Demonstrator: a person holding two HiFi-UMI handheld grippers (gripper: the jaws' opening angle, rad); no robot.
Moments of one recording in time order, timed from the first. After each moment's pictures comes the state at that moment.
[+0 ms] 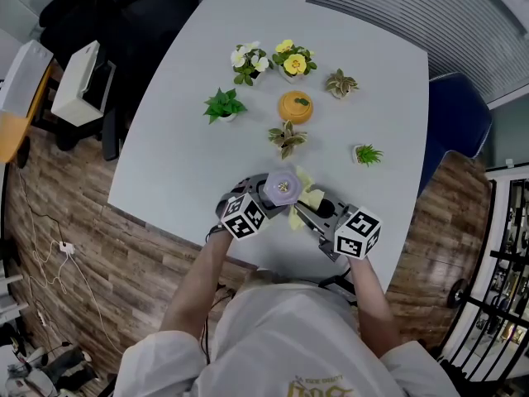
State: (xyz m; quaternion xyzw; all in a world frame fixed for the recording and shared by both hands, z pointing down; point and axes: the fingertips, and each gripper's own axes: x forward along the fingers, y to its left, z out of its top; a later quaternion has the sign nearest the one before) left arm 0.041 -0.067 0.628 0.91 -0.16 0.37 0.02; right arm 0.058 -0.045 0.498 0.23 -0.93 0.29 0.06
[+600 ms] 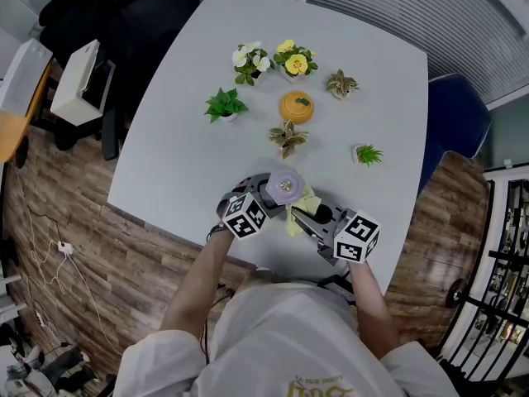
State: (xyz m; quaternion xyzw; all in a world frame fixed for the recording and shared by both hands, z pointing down) left arm 0.042 -0.067 0.628 0.91 -0.16 0.37 0.02; right arm 0.046 -0.030 0.491 0.20 -0.93 0.29 0.06
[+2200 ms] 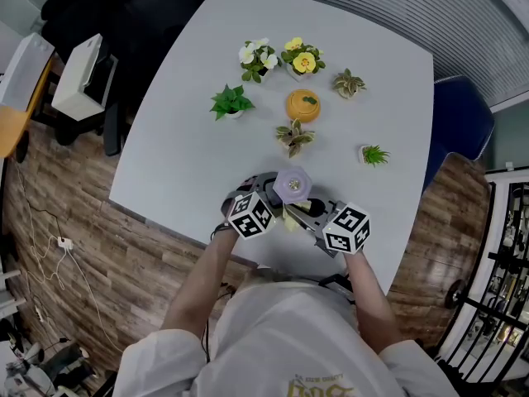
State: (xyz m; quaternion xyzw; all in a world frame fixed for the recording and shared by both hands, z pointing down) left arm 0.041 -0.068 0.628 0.92 -0.16 0.37 0.02; right arm 0.021 -0.037 0.533 0.18 -0.93 0.28 0.14
